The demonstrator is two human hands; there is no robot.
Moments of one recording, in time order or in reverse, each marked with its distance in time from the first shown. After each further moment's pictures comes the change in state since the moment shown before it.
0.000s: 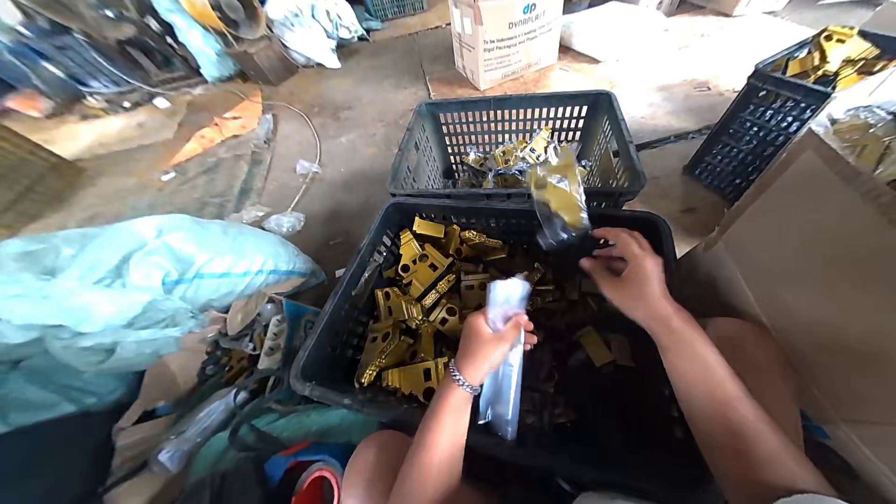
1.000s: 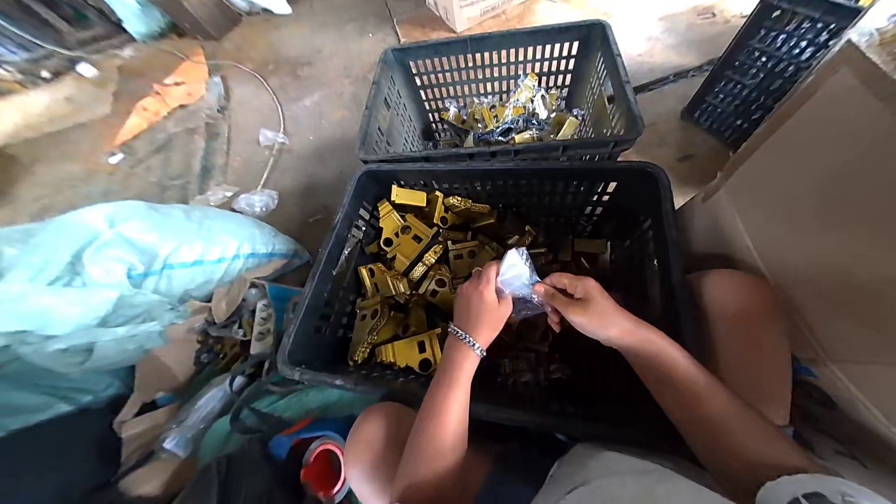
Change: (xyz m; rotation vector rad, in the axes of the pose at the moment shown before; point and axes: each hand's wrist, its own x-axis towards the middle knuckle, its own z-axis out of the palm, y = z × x) left_hand 0.021 -0.018 0.000 0.835 0.155 0.473; right_hand -0.051 -0.011 0.045 0.507 -0.402 0.308
